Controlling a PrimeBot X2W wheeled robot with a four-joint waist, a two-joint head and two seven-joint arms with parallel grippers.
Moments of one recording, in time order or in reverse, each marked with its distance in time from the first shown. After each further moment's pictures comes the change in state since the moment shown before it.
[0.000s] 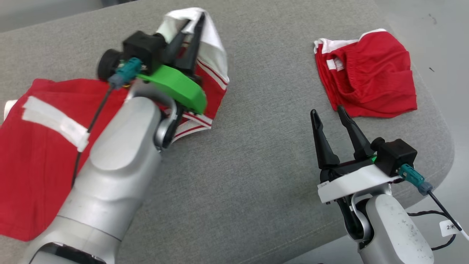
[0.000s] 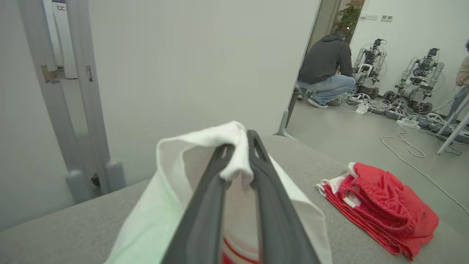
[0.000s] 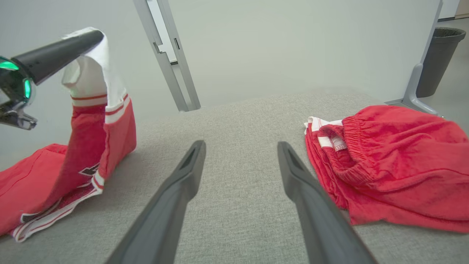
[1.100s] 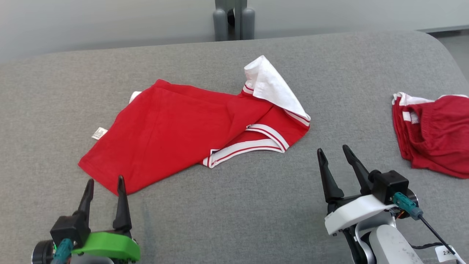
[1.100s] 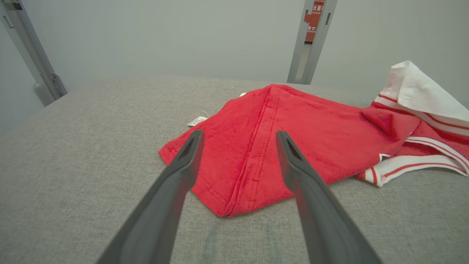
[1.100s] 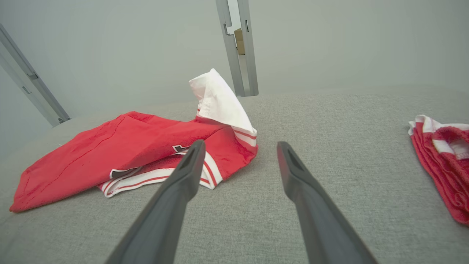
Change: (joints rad) left arm 0.864 -0.029 0.633 -0.380 0.345 0.001 0.000; right arm 0.107 0.001 -0.038 0.101 -0.071 0.000 0.000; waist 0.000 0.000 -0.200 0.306
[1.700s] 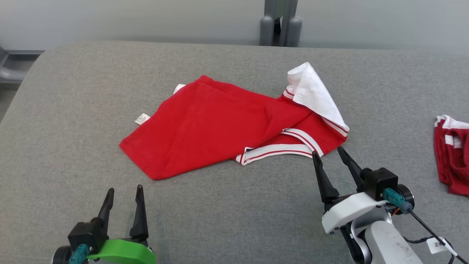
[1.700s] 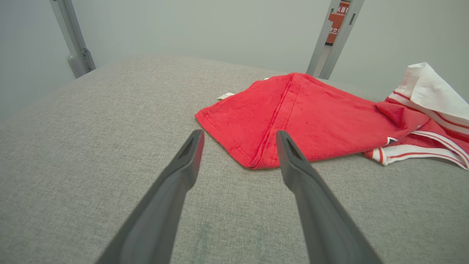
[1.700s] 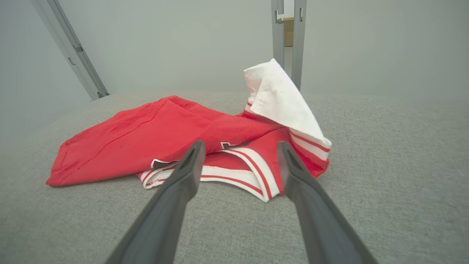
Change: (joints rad) left arm 0.051 -0.016 -0.072 0.002 -0.050 -0.003 0.000; right arm -0.029 0.000 0.009 0.072 -0.048 0.000 0.000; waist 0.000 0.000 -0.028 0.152
